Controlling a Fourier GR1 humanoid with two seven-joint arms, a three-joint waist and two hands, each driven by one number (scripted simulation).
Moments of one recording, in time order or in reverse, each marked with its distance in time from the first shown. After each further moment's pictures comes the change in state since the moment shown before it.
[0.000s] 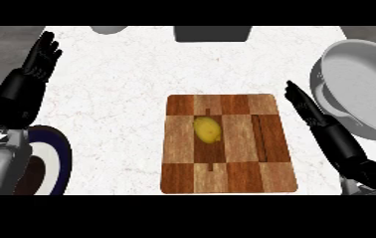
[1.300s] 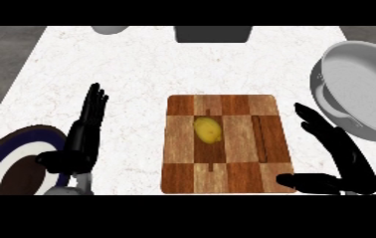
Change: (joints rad) left arm 0.261 -0.341 -0.126 -0.003 -0.047 0.149 -0.213; right arm 0.074 0.060 -0.082 0.049 0.355 -0.084 -0.710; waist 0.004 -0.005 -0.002
